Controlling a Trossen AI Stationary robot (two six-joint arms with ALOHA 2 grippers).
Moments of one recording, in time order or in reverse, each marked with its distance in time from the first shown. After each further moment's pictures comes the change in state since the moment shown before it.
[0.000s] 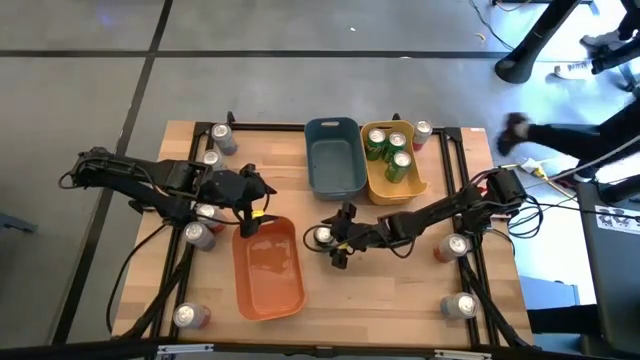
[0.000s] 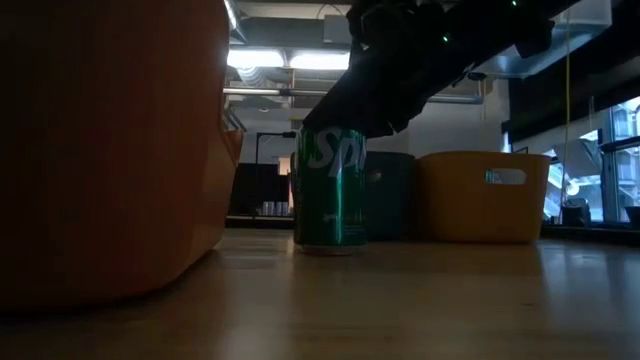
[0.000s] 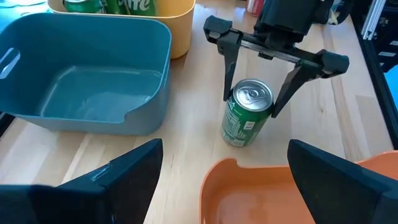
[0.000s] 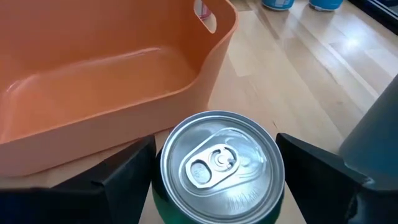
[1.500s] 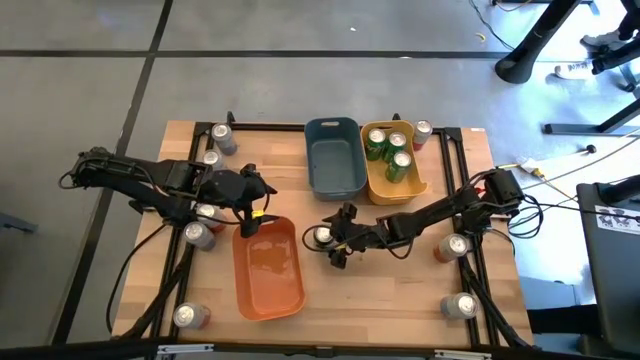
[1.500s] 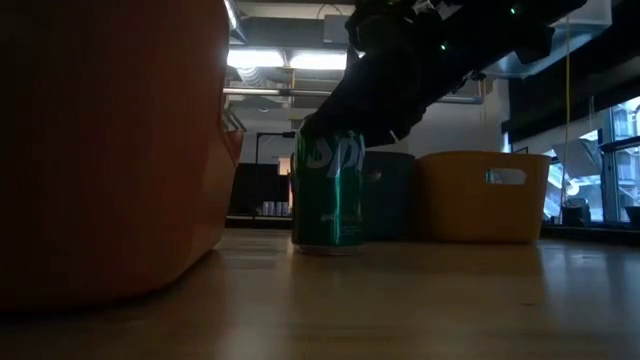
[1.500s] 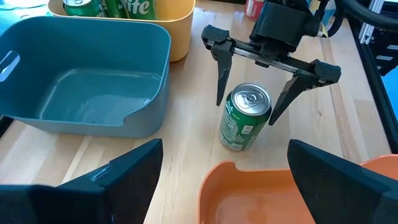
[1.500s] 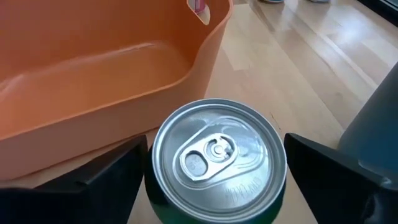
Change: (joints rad) left arm 0.000 0.000 0.000 0.011 0.001 -0.002; right arm -0.001 0.008 -0.005 0.021 0.025 0.025
